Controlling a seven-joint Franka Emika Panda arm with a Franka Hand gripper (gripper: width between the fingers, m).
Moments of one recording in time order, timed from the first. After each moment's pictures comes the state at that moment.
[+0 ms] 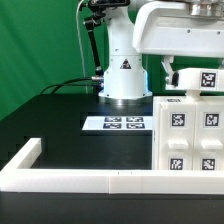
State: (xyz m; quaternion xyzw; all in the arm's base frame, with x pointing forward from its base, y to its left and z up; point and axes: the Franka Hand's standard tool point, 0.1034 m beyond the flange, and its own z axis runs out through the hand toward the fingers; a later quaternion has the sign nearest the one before) arm 0.606 0.079 0.155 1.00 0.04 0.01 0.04
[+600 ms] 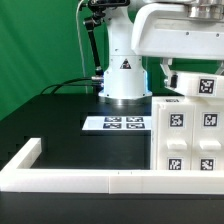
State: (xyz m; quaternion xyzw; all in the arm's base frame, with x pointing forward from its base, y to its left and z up) arm 0.612 0.076 0.152 1.00 0.04 0.01 0.04
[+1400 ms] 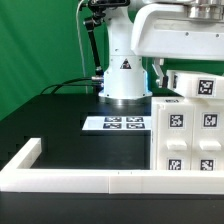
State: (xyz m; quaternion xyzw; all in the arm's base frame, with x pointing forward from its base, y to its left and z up) arm 0.612 0.076 0.152 1.00 0.04 0.01 0.04
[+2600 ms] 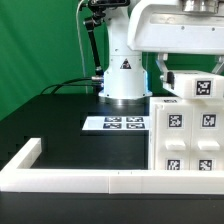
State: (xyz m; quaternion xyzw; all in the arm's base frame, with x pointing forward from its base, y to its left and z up) arm 0.614 0.071 0.160 1.00 0.04 0.05 0.03
